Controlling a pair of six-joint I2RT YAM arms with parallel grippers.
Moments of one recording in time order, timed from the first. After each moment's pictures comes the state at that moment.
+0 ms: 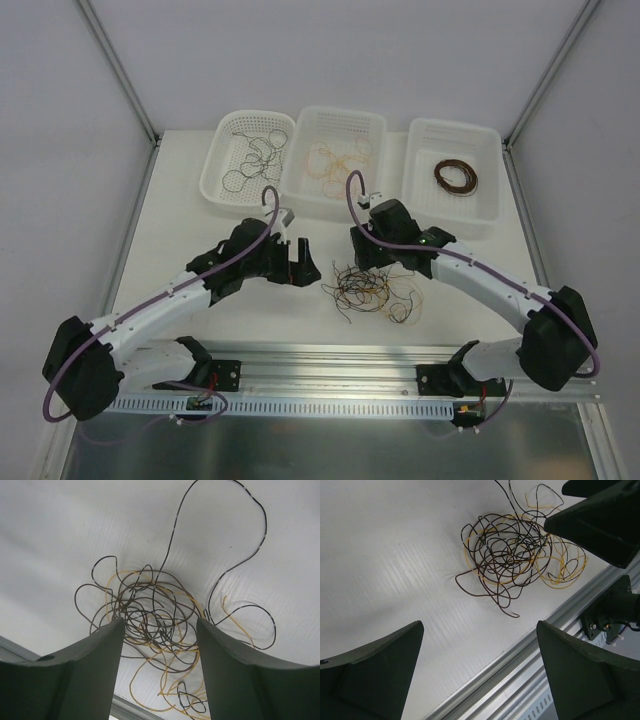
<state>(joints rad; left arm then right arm) -0.67 1.06 0.70 -0.26 0.21 -0.55 0.73 1.32 0.97 -0.50 0.08 0.29</state>
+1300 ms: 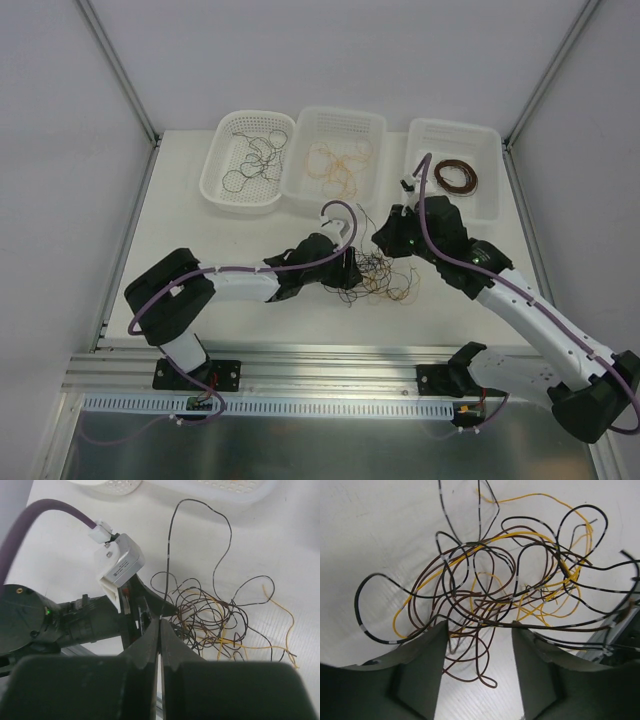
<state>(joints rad) -0.93 1.63 0.78 0.28 0.02 -0.62 0.69 1.04 0.99 -0.49 0.04 0.49</state>
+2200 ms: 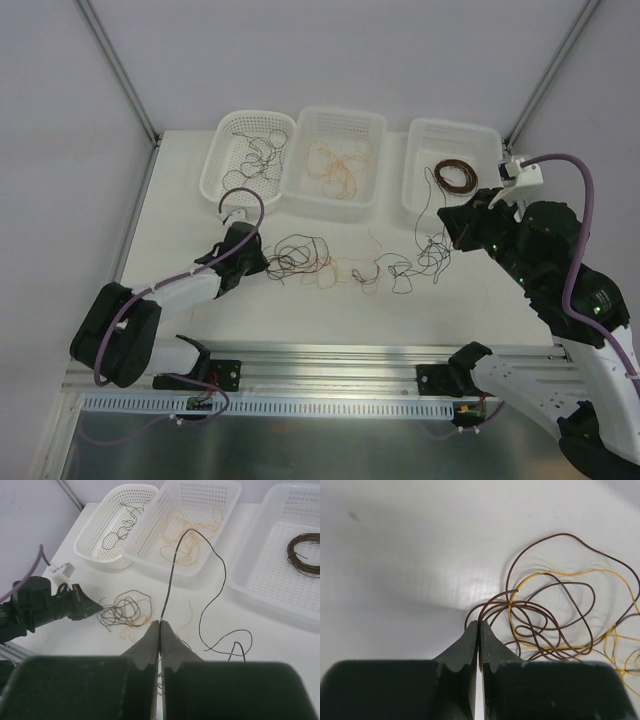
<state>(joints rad) -0.50 1.37 0.53 0.07 -0.18 -0.67 0.60 0.80 1.39 -0.84 0.16 0.33</state>
